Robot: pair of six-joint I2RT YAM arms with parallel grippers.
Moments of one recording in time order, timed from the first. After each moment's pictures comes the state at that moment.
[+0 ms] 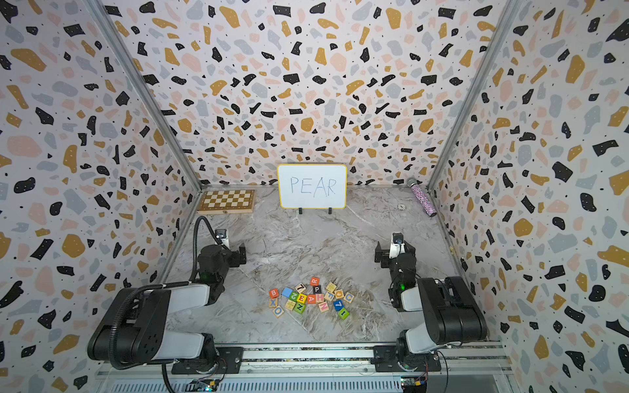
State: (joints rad) left arm -0.07 1.40 0.31 0.66 -0.16 0.02; right arm 0.08 1.49 0.20 1.07 0.09 -0.07
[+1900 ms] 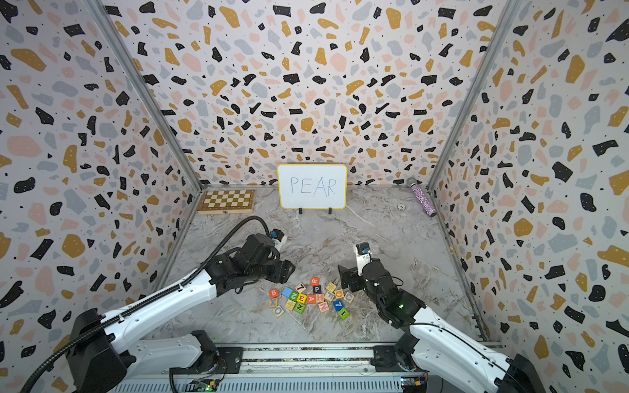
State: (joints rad) left arm -0.76 1.23 0.91 -0.59 0.01 -0.40; right arm 0.70 0.80 0.42 -0.13 0.19 0.29
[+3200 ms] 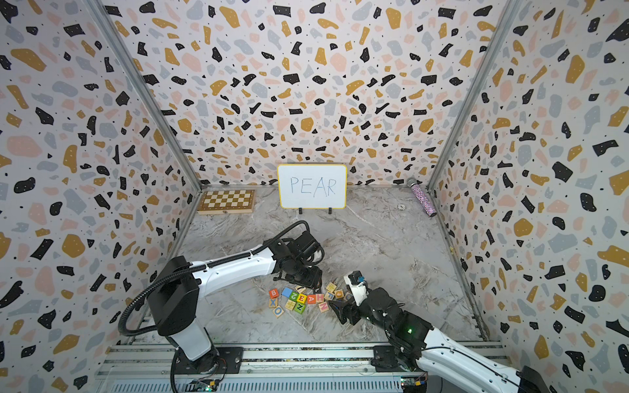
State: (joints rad) left arm -0.90 1.73 1.26 -0.77 0.22 -0.53; right arm 0.94 0.49 0.16 -0.10 0.00 0.31
